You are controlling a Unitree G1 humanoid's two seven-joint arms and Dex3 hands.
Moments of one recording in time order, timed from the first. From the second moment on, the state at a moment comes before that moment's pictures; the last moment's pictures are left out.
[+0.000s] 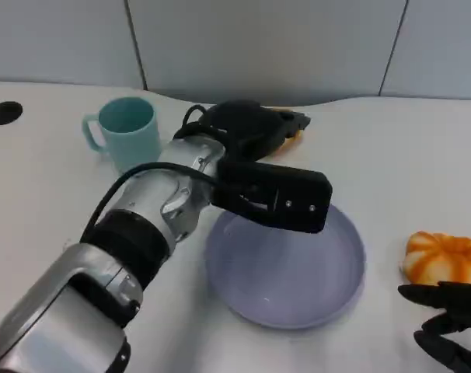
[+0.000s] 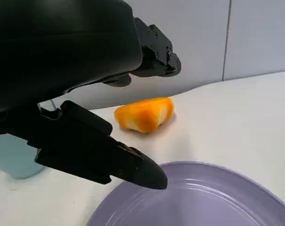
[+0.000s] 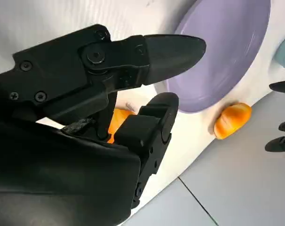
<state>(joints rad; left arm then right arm) -0.97 0.05 -0.59 0.87 0.75 -0.07 -0.13 0.33 -0.28 -0.02 -0.16 -0.26 -0.13 0.10</state>
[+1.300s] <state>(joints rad) -0.97 0.00 -0.57 1.03 0.74 -0.03 0.26 0.32 -0.28 -0.02 -0.16 -0.26 -0.15 0.10</state>
